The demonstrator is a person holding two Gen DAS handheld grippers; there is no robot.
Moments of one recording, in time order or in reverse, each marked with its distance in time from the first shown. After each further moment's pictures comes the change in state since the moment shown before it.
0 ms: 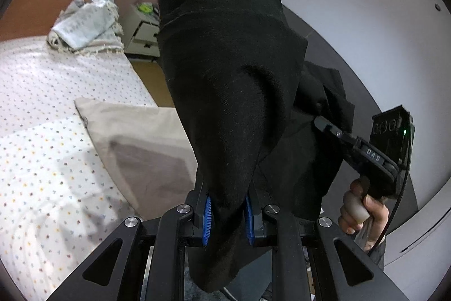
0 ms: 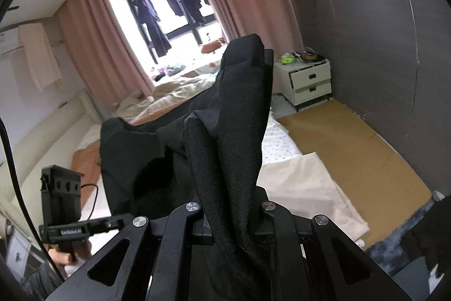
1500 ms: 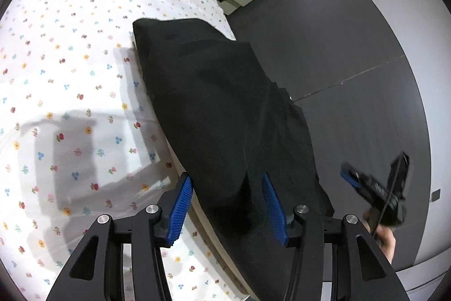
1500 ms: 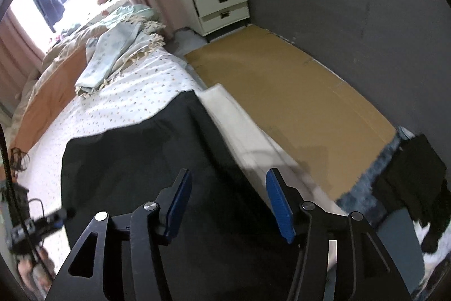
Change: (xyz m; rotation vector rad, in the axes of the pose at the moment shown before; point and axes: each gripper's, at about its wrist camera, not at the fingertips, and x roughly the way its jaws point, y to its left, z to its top) left arm 0.142 0.217 0.022 -0.289 0.147 0.148; right arm 0.152 -0.171 -0.053 0.219 0.324 -0.406
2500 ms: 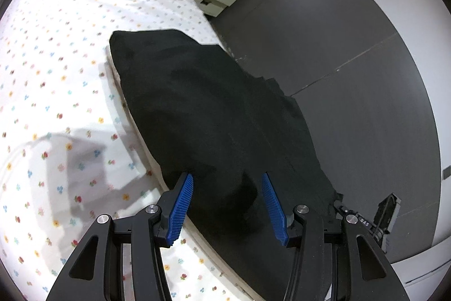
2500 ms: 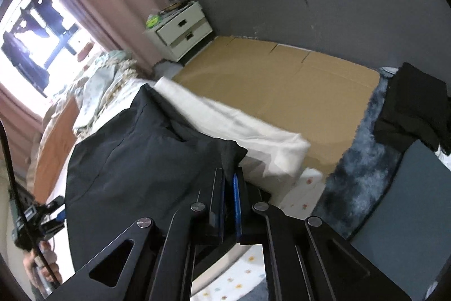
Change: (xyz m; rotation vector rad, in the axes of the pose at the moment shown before) left arm 0.017 -0.037 0.002 0.118 -0.013 0.028; right arm 0.005 -0.089 -0.092 0.310 -0.121 0.060
